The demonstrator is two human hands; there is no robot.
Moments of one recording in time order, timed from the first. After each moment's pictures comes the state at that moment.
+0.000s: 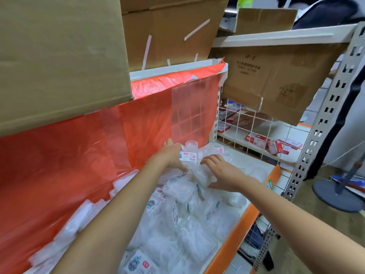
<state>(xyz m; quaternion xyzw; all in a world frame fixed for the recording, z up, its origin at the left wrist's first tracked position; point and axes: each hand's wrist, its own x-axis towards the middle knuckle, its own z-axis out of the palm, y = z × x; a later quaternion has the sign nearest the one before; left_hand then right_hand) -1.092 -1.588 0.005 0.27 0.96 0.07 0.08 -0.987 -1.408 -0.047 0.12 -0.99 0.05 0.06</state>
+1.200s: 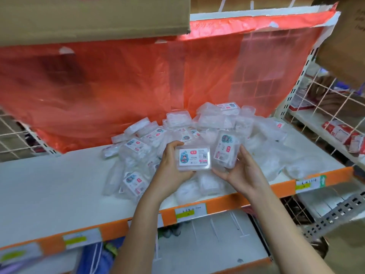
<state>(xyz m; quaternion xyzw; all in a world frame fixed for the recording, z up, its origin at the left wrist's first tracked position) -0.843 -1.653 -0.056 -0.01 0.86 0.50 -0.08 -0.899 -1.459 -0.075 -0.01 -0.31 0.92 -0.24</state>
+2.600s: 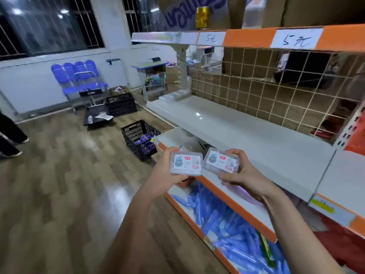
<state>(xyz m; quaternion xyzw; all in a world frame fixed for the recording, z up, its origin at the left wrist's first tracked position) -0.276 -2.053 -0.060 -0.40 0.73 0.43 -0.33 -0.509 -1.968 -0.051 0.46 -0.54 0.50 -0.50</state>
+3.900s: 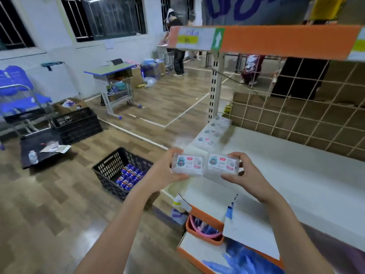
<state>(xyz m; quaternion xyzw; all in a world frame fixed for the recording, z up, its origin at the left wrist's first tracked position) -0.168 -2.678 -0.060 -0.31 0.84 0.42 -0.18 -0.373 -2.514 -0.067 0.44 -0.72 0.47 -0.26</state>
